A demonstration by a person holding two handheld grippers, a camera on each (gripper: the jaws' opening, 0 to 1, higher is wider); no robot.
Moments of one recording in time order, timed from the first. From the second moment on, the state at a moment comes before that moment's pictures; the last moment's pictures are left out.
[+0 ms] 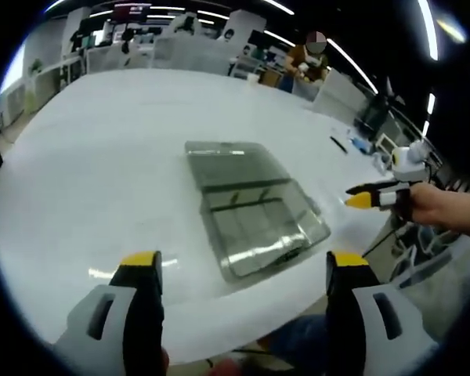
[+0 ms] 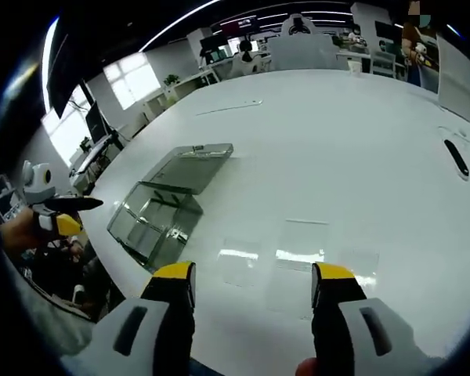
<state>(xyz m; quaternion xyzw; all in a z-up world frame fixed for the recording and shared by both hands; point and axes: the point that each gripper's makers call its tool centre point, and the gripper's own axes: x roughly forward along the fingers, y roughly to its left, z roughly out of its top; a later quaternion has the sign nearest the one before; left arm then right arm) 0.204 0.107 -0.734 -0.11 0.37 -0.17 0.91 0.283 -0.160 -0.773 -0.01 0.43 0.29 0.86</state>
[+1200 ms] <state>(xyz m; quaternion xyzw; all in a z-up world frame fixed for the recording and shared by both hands) 0.222 0.082 -0.727 -0.04 0.34 -0.27 0.90 0.301 -0.165 -0.797 -0.03 0.48 0.27 0.84</state>
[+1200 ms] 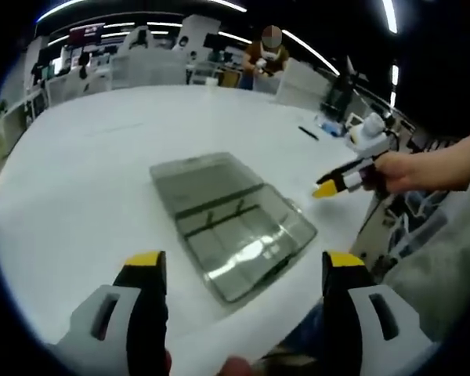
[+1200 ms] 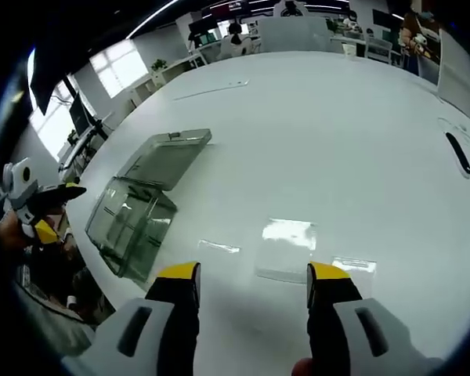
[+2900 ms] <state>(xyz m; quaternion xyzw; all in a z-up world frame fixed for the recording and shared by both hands) 0.228 0.044 -0.727 0.04 0.33 -0.33 0.88 0.303 -0.186 -0.815 -0.06 0.54 0.23 0.81</state>
